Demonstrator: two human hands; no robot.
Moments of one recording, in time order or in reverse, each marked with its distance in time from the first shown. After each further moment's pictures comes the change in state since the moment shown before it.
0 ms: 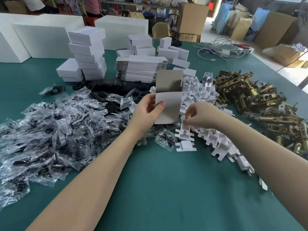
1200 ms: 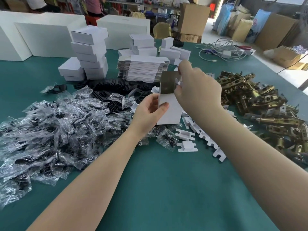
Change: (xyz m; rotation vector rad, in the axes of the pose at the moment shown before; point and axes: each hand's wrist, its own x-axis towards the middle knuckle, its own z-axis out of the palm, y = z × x) left_hand 0.000 -0.003 0.000 -0.022 -0.017 -0.003; right_hand -0.013 -0.076 -0.024 -0.311 0.727 -0.044
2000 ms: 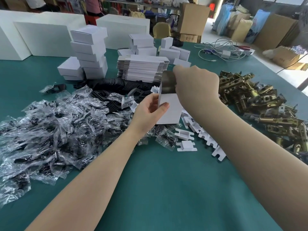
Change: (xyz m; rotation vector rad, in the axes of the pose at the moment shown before) left_hand -0.001 0.003 0.000 0.031 -0.010 0.009; right_hand 0.008 -0.008 -0.010 -0.249 -0.073 -0.077
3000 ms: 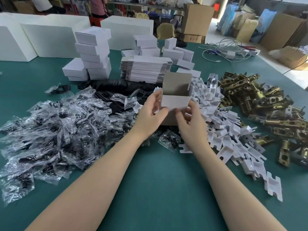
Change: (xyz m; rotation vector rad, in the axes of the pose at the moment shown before) left_hand -0.004 0.003 0.000 0.077 -0.024 -0.001; right_hand -0.070 -0.007 0.110 1.291 -0.047 0.368
